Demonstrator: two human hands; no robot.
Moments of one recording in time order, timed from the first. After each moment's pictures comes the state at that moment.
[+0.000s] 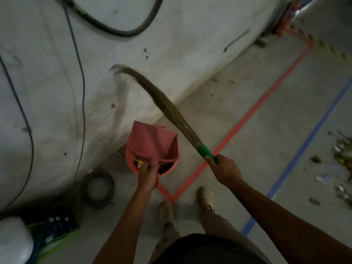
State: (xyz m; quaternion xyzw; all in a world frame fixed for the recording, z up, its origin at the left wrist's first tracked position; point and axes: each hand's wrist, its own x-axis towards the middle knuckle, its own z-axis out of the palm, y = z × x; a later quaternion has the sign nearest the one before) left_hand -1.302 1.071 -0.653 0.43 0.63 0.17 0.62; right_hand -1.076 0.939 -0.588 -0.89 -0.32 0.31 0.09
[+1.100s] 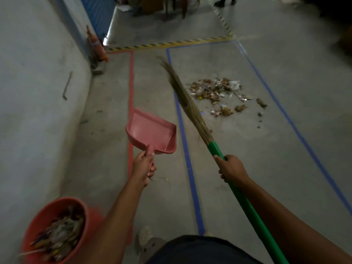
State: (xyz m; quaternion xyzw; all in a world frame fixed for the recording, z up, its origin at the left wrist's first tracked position) left_hand -1.040 0.676 -0.557 0.63 0.31 -0.08 0.71; right_hand -1.042 0.390 -0.537 -0.86 0.23 0.20 0.41
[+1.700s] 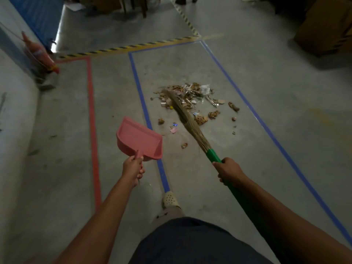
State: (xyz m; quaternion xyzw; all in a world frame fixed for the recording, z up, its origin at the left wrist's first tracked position) left_hand -0.777 0.576 -0.628 0.68 0.31 -0.15 0.65; right_hand -0.838 0.261 -0.576 -0.83 0.34 0.23 0.39
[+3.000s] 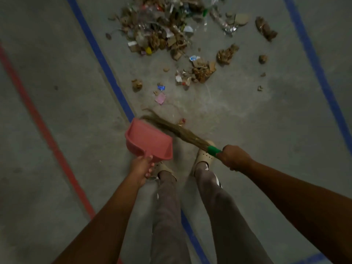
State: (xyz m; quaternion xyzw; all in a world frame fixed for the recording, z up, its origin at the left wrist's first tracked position) left_hand -0.417 0.428 -0.940 0.64 0.45 -0.40 0.47; right_hand -0.458 0.122 -0.930 -0.78 0.28 0.52 0.21
